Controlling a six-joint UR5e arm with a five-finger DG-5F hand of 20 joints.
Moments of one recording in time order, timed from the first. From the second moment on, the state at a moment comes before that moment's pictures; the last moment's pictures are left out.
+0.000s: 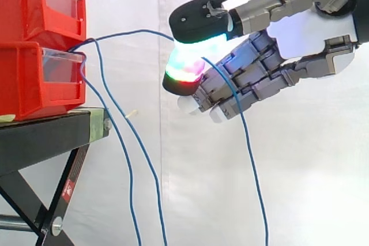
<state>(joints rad) 0.31 -1.79 -1.73 -2.96 -0.96 -0.35</state>
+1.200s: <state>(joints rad) 0.31 -1.79 -1.73 -2.96 -0.96 -0.35</state>
